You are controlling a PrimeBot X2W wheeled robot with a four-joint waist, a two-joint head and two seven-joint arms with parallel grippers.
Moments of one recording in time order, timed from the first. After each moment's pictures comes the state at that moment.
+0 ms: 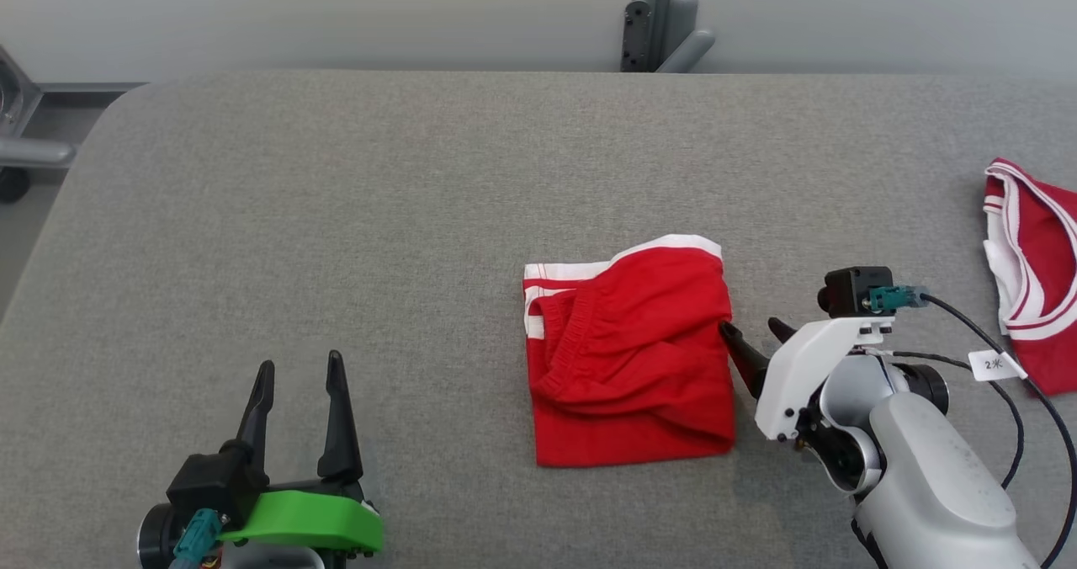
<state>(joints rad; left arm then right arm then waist) -0.01 0.05 -0.13 0.15 -0.30 0.03 -0.26 -0.38 -0.10 0.16 0.50 0.42 0.13 0.25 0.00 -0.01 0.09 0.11</state>
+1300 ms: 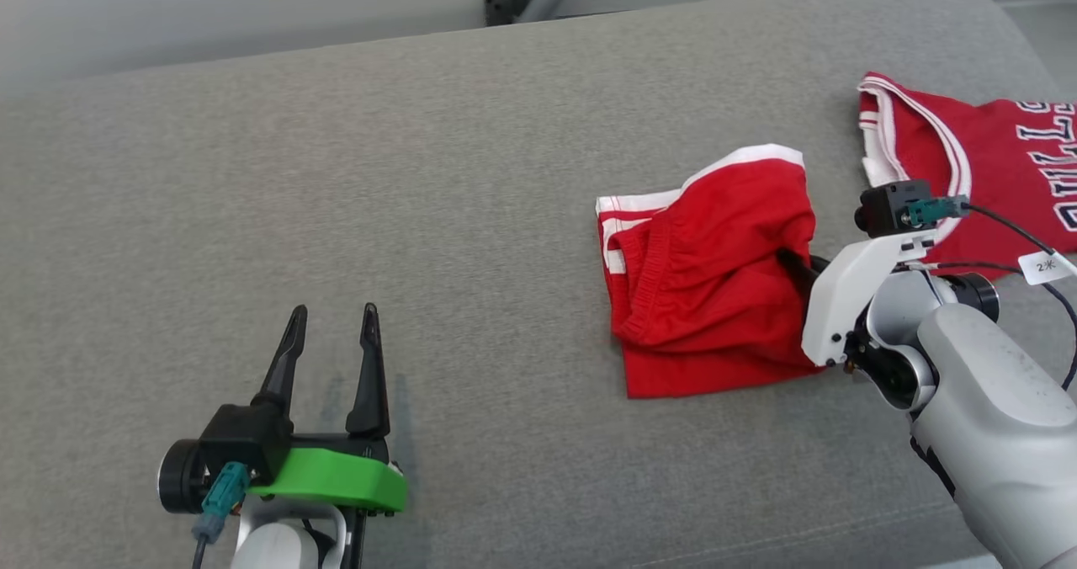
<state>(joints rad) -0.10 0.05 -0.19 0.16 -0.26 0.00 -0.26 -0.62 -0.32 0.43 0.65 0.66 0.13 0.25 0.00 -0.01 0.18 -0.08</state>
